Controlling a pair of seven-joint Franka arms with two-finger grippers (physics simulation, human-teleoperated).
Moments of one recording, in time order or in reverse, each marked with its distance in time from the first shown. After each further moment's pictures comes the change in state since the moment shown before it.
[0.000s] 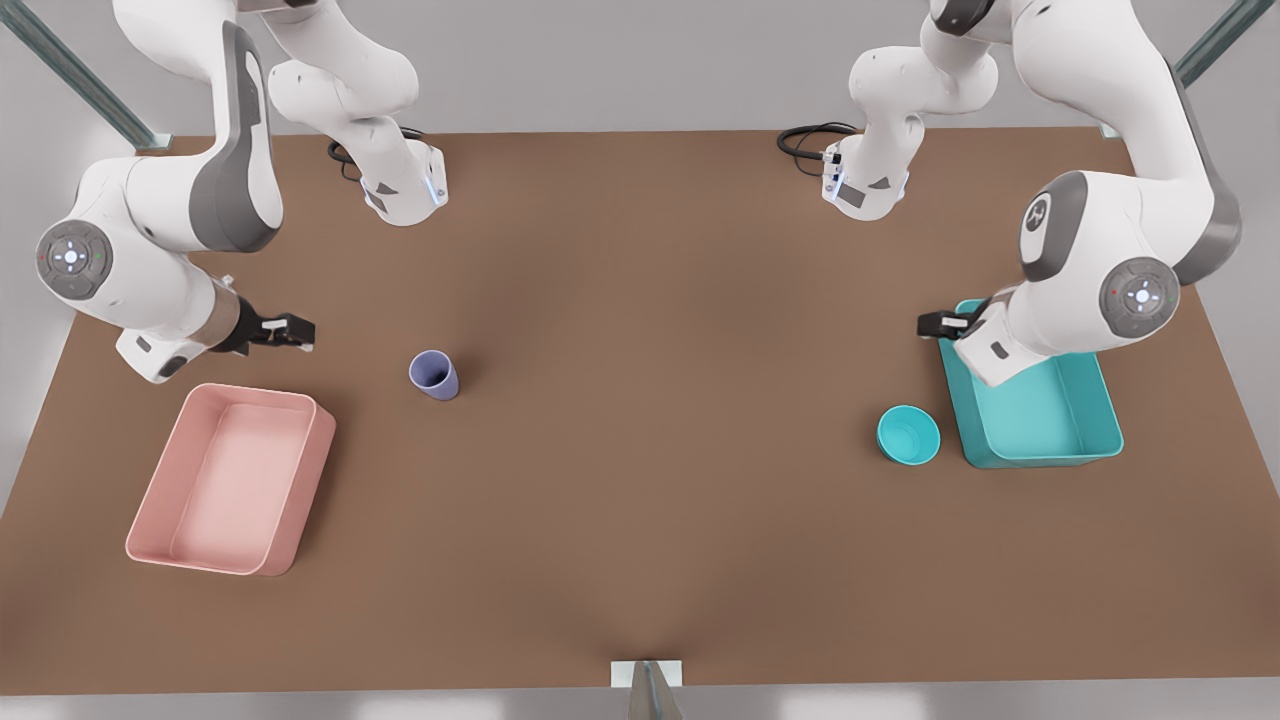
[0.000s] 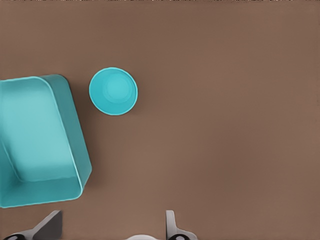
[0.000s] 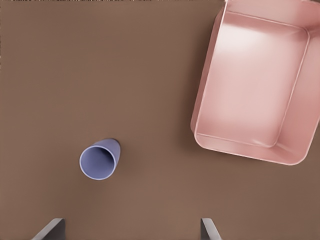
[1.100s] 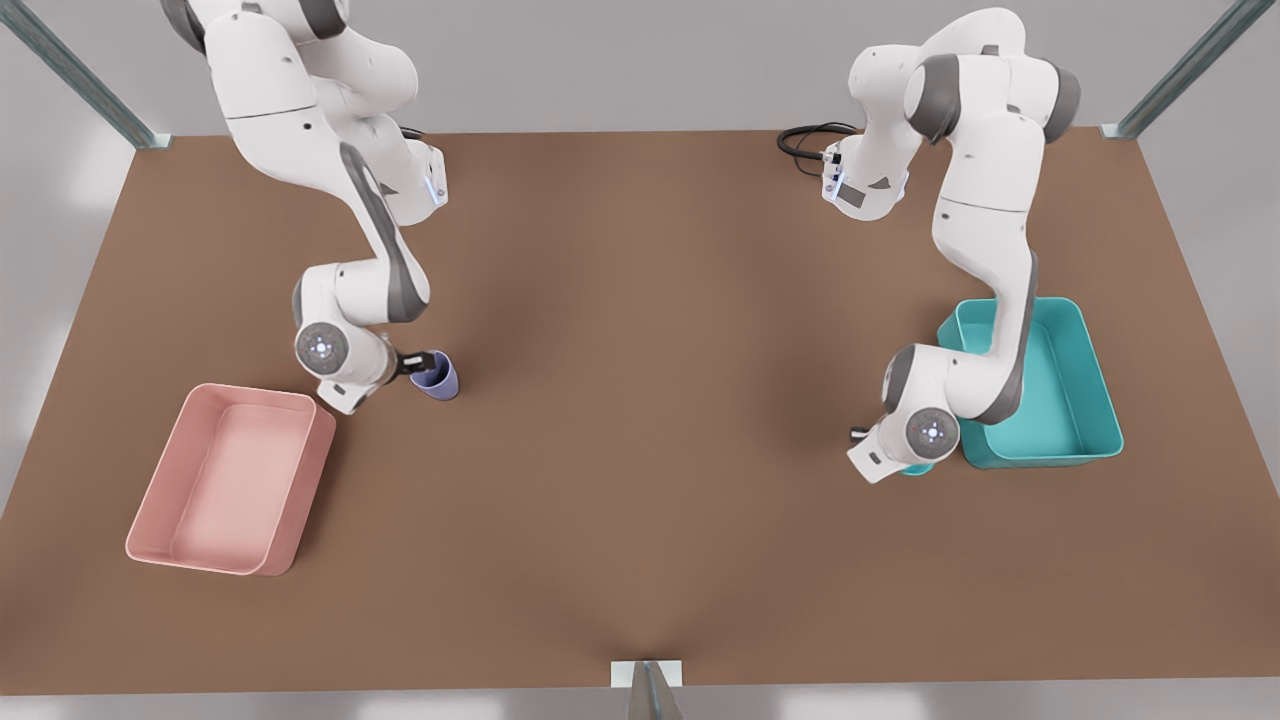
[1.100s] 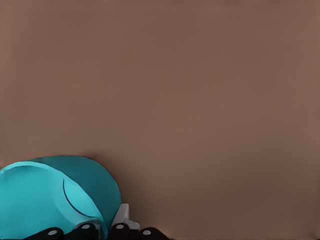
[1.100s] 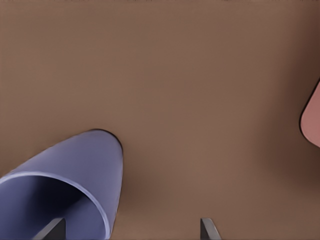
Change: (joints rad) left arm -0.074 0.375 0.049 -0.325 0.158 0.789 -0.032; right arm 0.143 0.164 0.003 -0.564 0.030 0.618 0.017
